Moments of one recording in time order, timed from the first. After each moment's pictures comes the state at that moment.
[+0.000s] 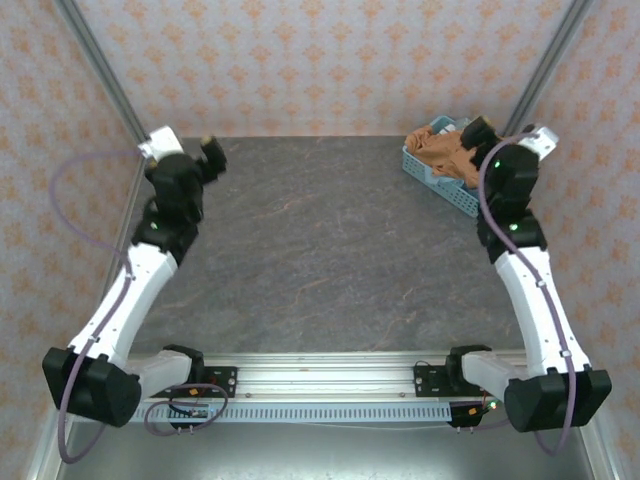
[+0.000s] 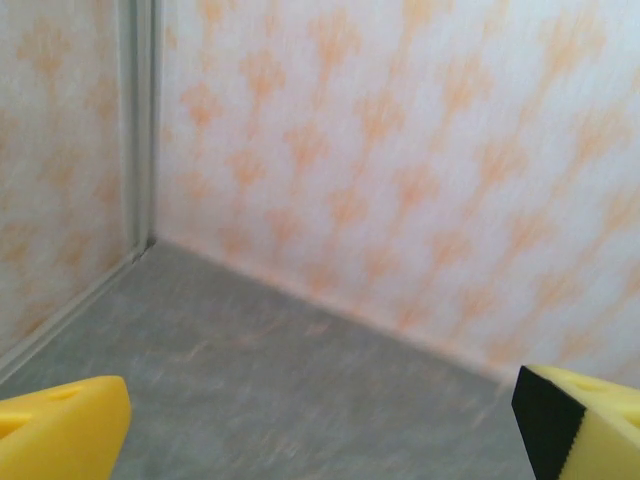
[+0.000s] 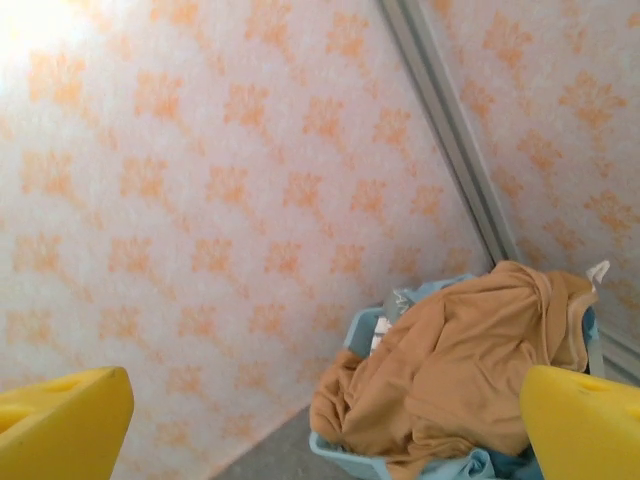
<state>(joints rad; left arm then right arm) -0.15 1.18 1.17 -0.20 -0.44 -0.44 0.04 1.14 1.22 -0.22 0.36 0.59</state>
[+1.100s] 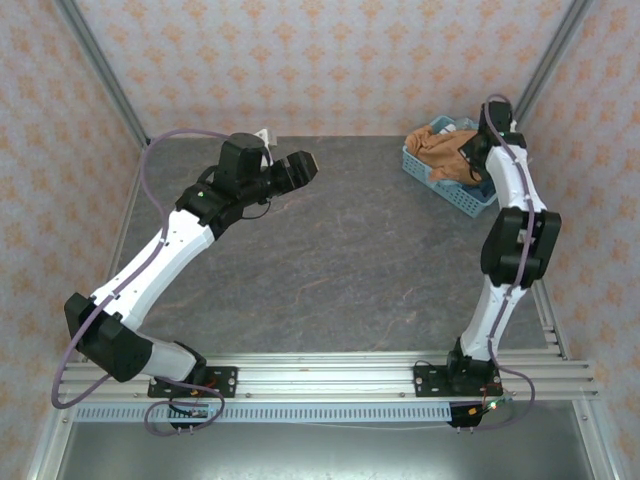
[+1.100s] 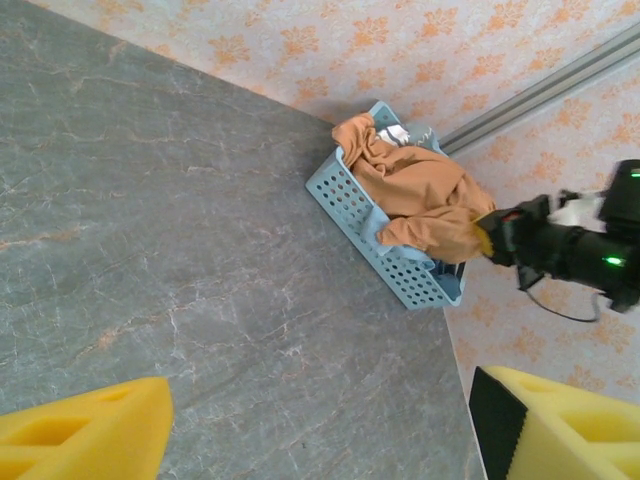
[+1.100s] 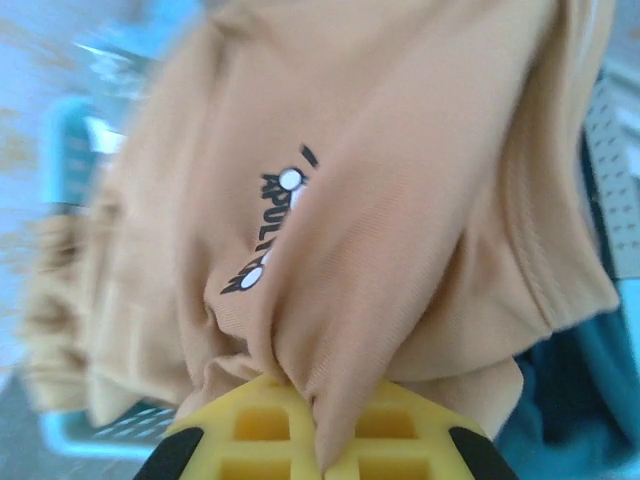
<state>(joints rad) -0.47 1.41 1.42 -0.48 0.11 -0.78 -0.12 1.97 1.85 -0.75 0.15 0.78</state>
